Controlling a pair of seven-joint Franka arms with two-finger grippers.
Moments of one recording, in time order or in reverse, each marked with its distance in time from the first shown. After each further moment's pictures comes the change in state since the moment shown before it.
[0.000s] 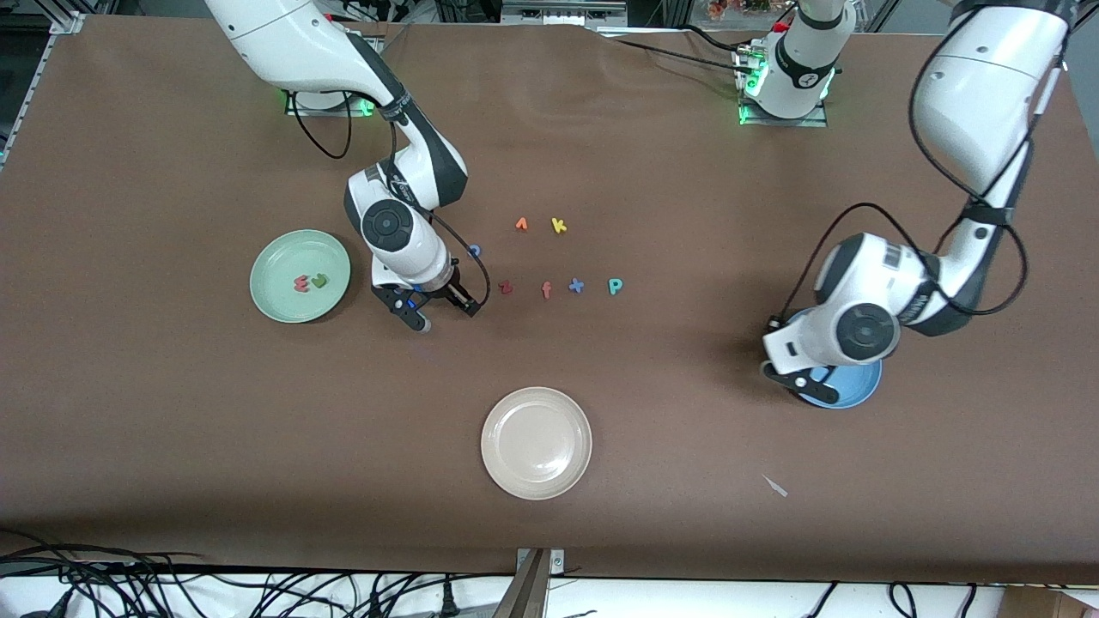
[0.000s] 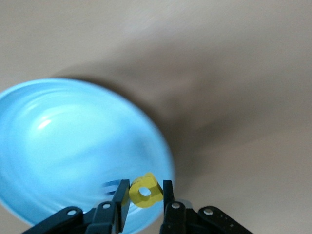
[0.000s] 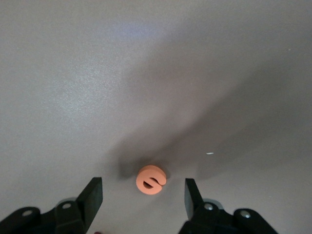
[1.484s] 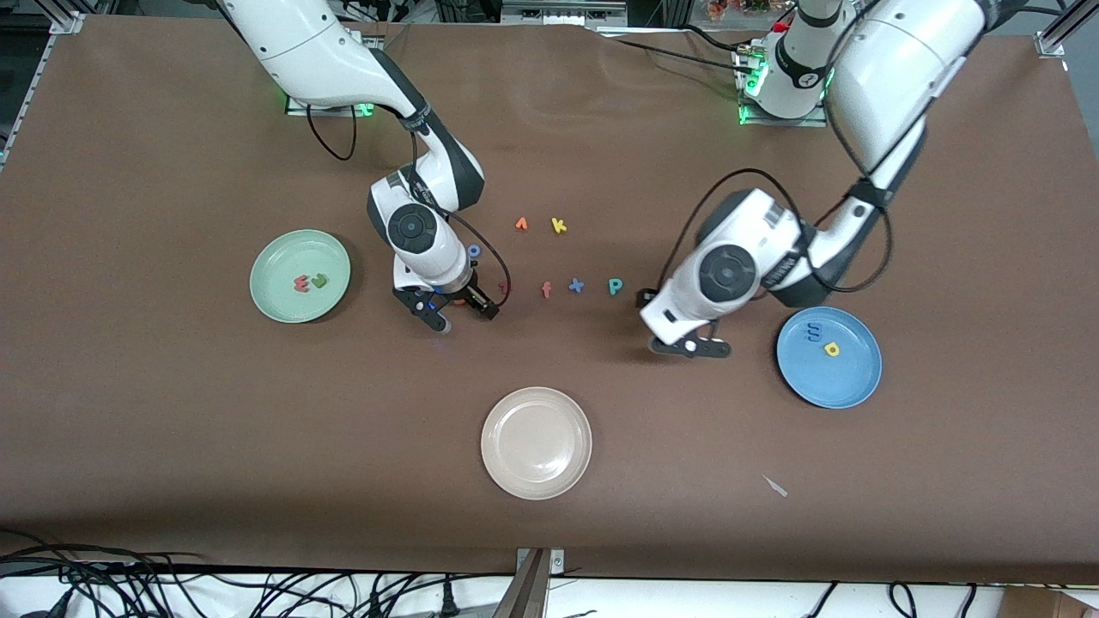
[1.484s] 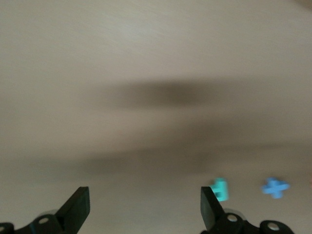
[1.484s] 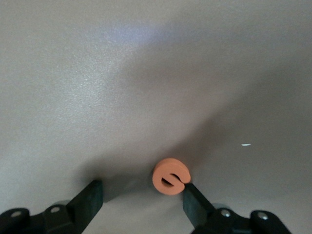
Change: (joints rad) left arm -0.236 0.010 -0.180 -0.005 -0.105 0.088 -0.770; right arm 0.051 0.078 -0.011 0.035 -0.002 0.062 0.018
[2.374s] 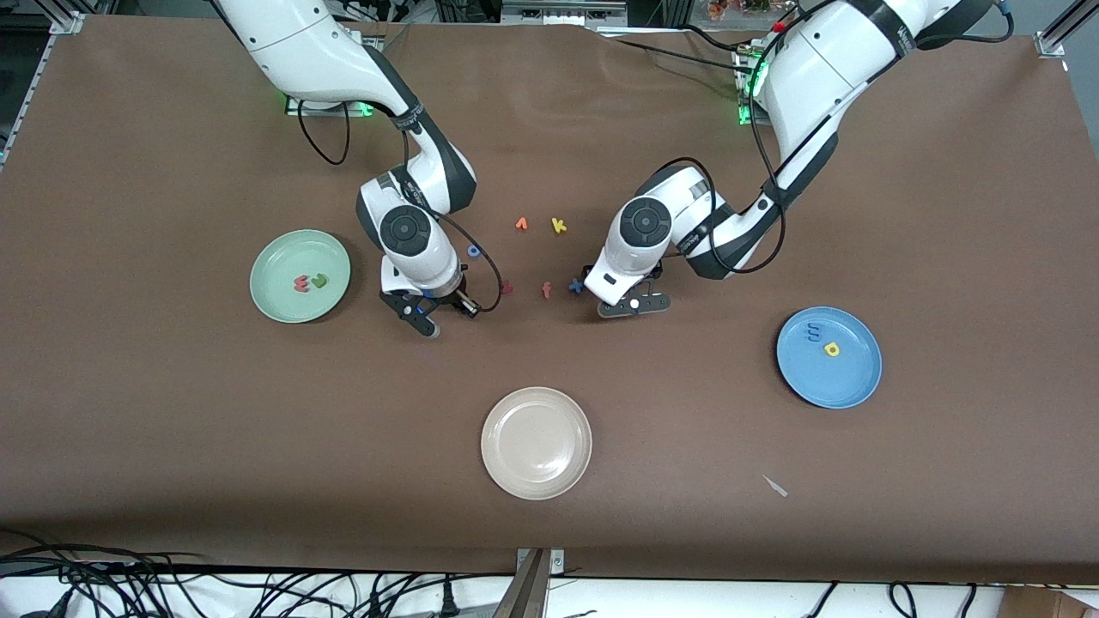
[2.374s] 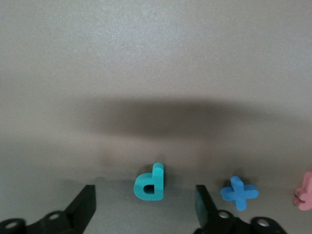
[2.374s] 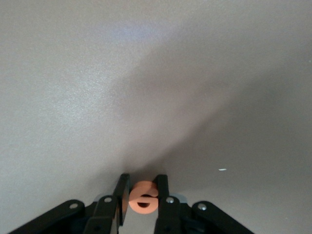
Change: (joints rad) left arm -0.111 0.054 0.013 -0.150 0.073 0.247 -0.357; right arm 0.016 -0.024 -0.047 0.010 -0.040 -0.055 0.001
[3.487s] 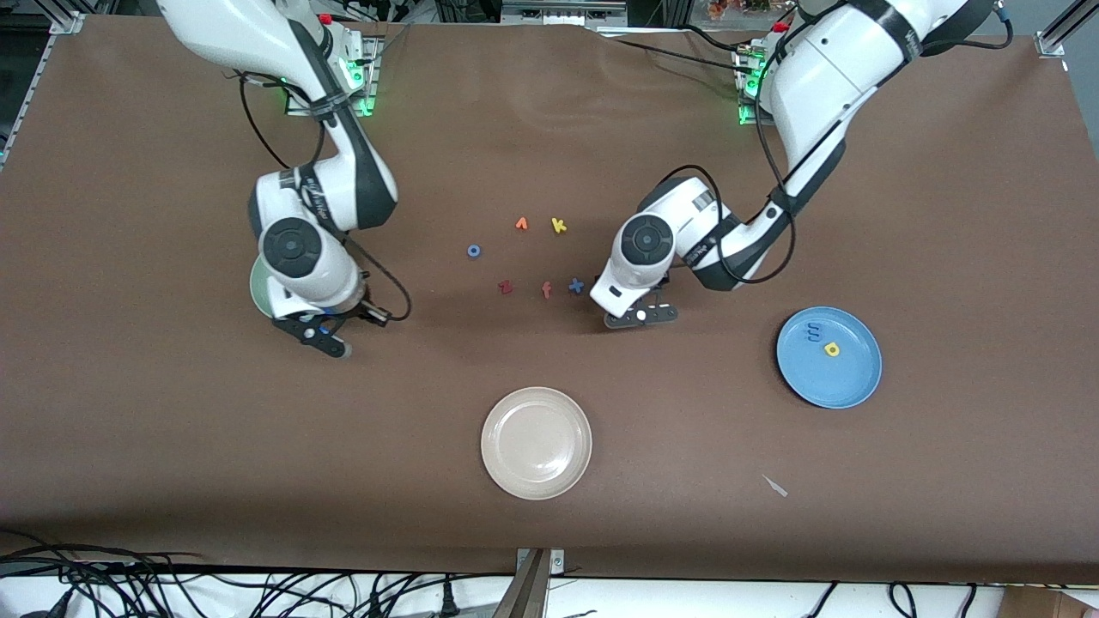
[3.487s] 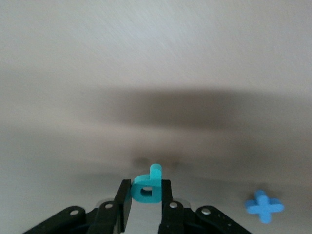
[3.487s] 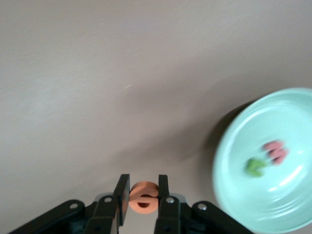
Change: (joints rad) left arm 0.022 0.014 0.005 0.132 0.006 -0.218 0.103; right arm -0.001 -0.169 -0.270 0.005 -0.009 -0.294 -0.491
